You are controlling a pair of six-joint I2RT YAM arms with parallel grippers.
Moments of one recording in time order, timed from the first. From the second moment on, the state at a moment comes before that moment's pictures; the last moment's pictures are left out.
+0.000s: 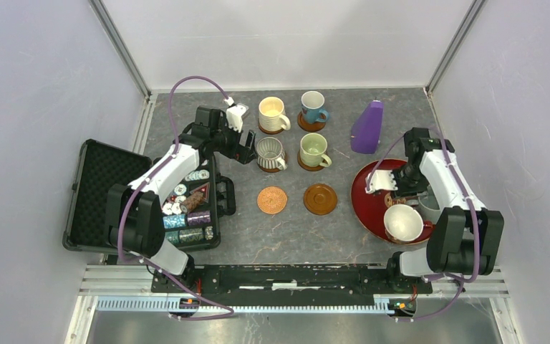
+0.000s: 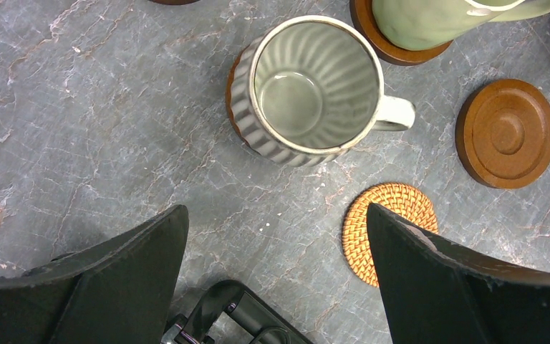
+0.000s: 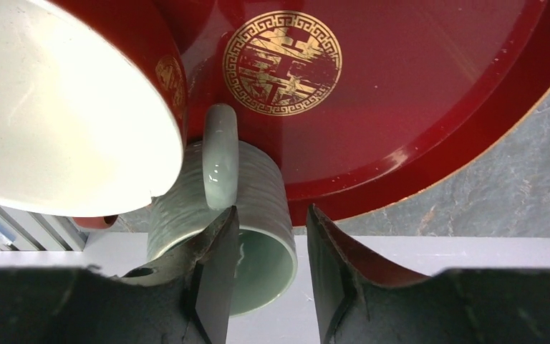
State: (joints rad) left arm -0.28 1.55 1.13 -0.33 0.40 0.14; right arm -0.10 1.40 1.06 -1.15 0.02 -1.78
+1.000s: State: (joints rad) left arm -0.28 1.55 1.14 -0.33 0.40 0.14; right arm -0.09 1.55 1.06 -1.16 0.02 -1.77
